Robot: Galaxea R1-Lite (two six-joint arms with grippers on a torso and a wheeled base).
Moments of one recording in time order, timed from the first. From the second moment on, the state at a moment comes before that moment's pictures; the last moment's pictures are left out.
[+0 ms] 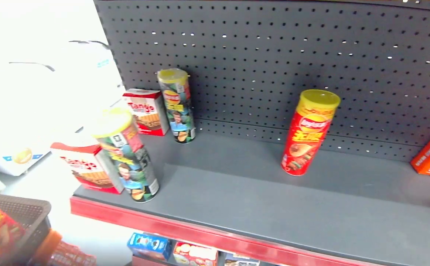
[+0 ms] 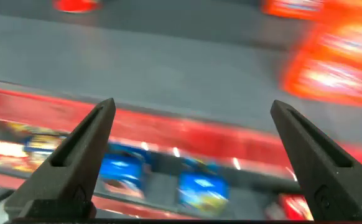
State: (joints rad) left arm 0.00 0.00 0.00 0.00 -0.01 0.00; right arm -0.02 0.00 0.00 0.00 -0.01 -0.02
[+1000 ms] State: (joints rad) left arm 0.00 0.01 -0.01 0.00 -0.03 0.01; right arm -0.01 0.00 0.00 0.00 -0.02 -0.01
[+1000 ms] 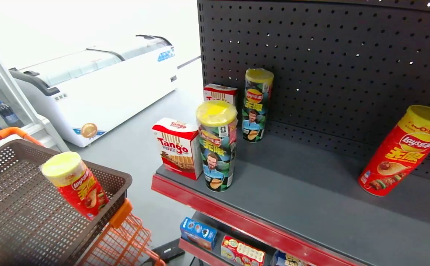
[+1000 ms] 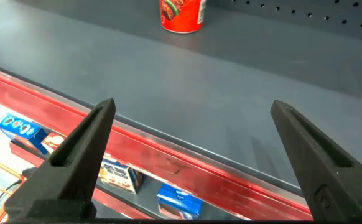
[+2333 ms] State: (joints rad) left arm 0.49 0.95 -0.31 -0.39 -0.29 0.23; right arm -0.02 0.00 0.00 0.00 -0.02 -0.01
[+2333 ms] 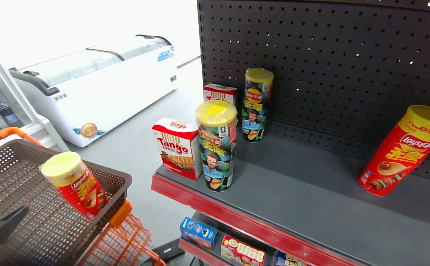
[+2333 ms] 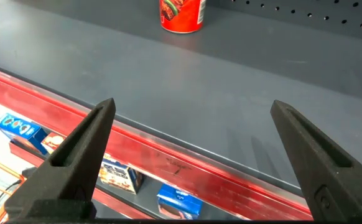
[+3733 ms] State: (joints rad) left arm 0.26 1.82 -0.23 -1.39 -0.25 0.11; right arm -0.02 0.00 0.00 0.00 -0.02 -0.01
